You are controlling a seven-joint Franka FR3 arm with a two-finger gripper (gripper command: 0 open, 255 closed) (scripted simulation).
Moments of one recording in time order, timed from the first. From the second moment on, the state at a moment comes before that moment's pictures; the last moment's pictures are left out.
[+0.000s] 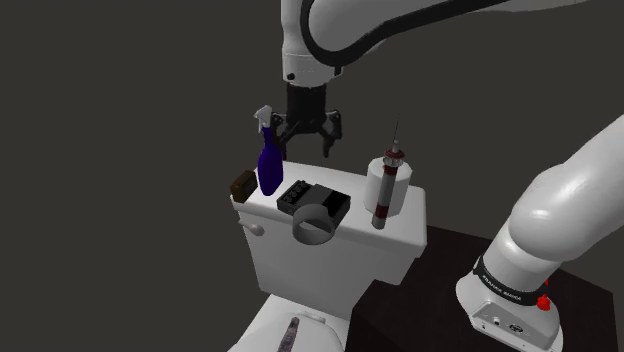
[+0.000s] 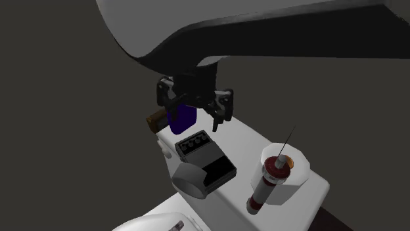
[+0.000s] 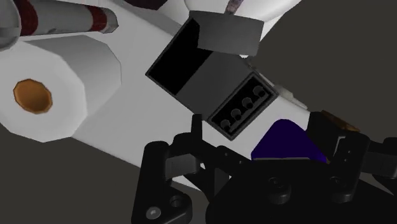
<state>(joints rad) -0.14 -0.28 0.51 -2.12 0.18 1.90 0.95</state>
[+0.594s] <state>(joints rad) -0.13 0.17 0.61 -1.80 -0.08 1.93 1.45</state>
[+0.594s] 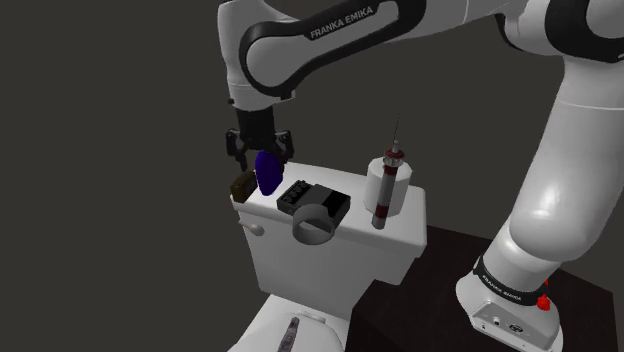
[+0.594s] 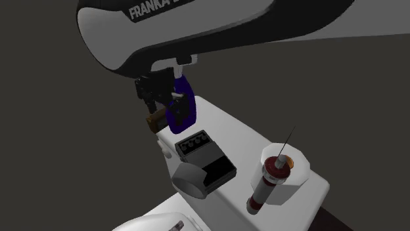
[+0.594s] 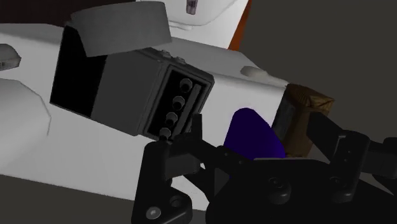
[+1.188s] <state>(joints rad) 0.00 0.51 0.53 -1.48 -0.24 1.88 1.74</state>
